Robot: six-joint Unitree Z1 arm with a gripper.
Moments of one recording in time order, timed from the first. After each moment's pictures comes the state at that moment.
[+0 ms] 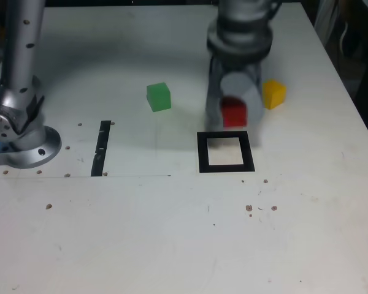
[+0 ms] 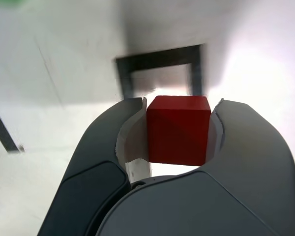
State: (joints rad) arm -0.13 2.00 -1.60 1.24 0.10 -0.12
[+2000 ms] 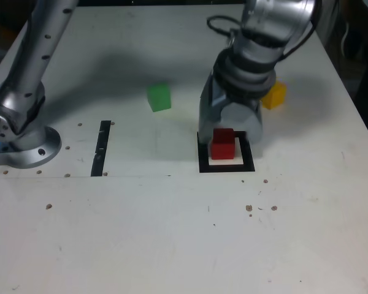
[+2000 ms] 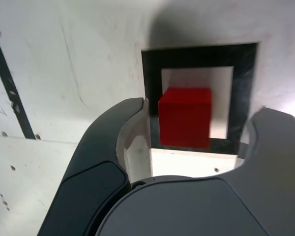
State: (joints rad) arm -0.17 2.16 -1.79 1.44 0.16 -0.13
